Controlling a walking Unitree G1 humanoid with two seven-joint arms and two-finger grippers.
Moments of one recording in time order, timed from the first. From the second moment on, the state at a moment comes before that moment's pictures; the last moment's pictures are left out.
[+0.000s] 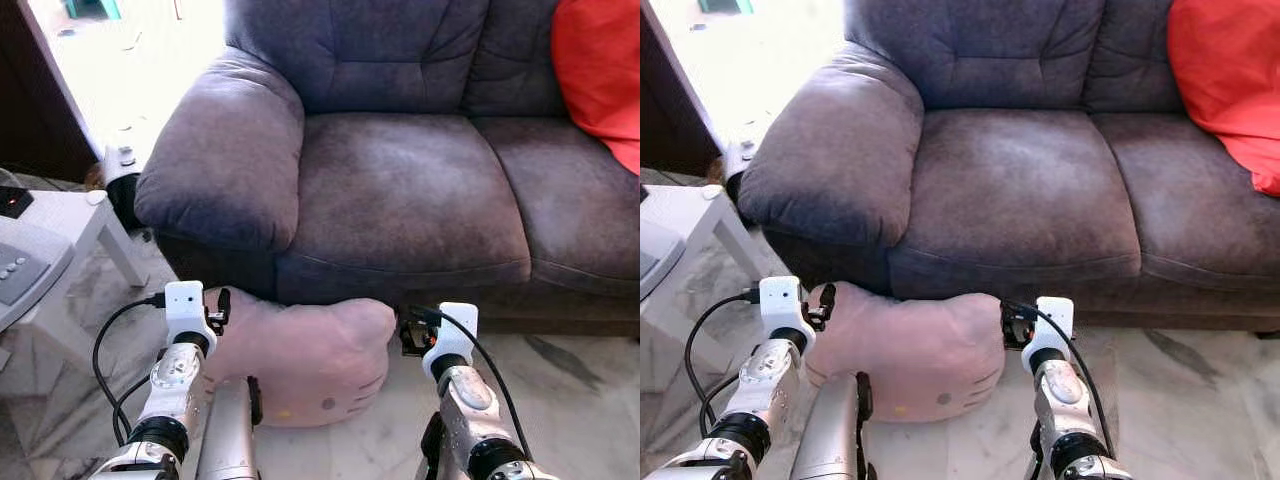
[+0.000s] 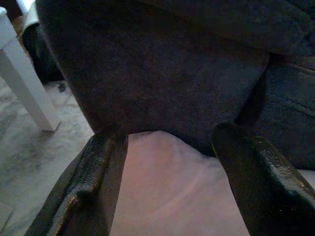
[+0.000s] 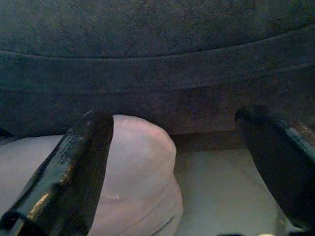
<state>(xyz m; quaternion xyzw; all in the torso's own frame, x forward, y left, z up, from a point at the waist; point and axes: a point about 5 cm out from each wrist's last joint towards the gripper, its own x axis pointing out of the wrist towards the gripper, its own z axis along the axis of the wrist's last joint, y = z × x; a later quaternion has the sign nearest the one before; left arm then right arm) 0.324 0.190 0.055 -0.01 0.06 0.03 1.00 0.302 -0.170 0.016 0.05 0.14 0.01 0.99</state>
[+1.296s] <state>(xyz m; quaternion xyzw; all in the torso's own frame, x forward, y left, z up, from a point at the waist) 0.321 0.193 0.053 -0.01 0.06 0.03 1.00 0.291 -0.172 0.003 0.05 0.17 0.00 0.98</state>
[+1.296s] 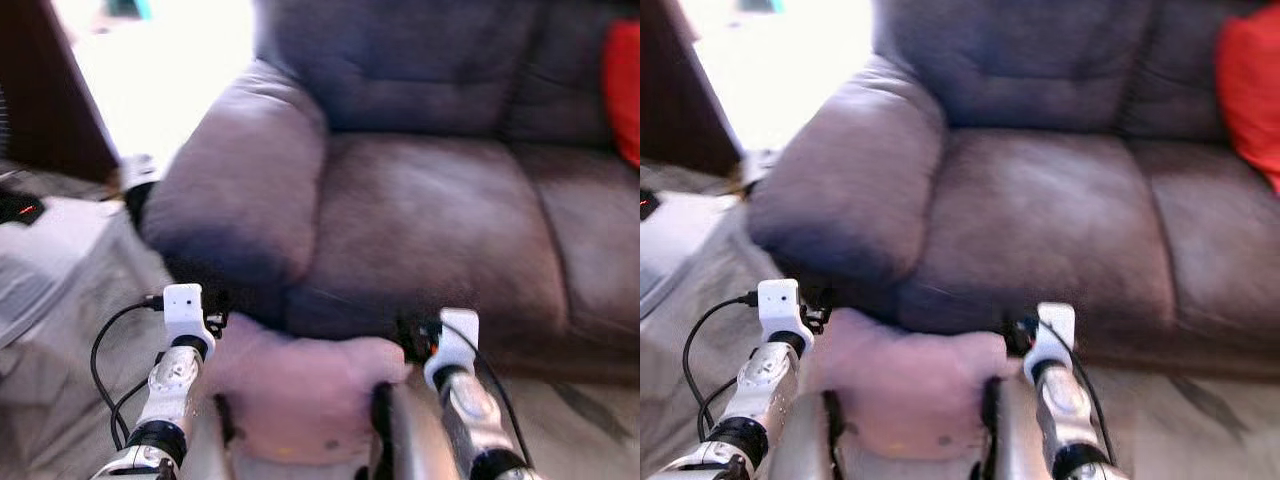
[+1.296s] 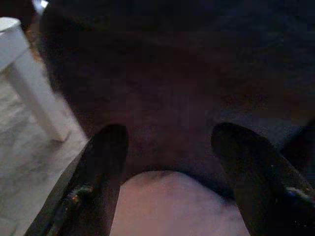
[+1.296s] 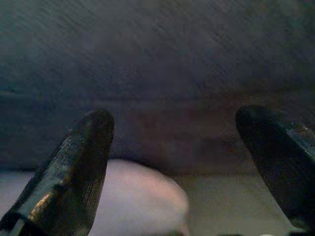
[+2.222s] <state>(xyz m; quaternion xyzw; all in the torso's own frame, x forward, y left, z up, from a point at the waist) 0.321 0.191 0.052 -0.01 0.06 0.03 1.00 0.291 -0.159 -0.008 0.02 0.27 0.11 0.96</state>
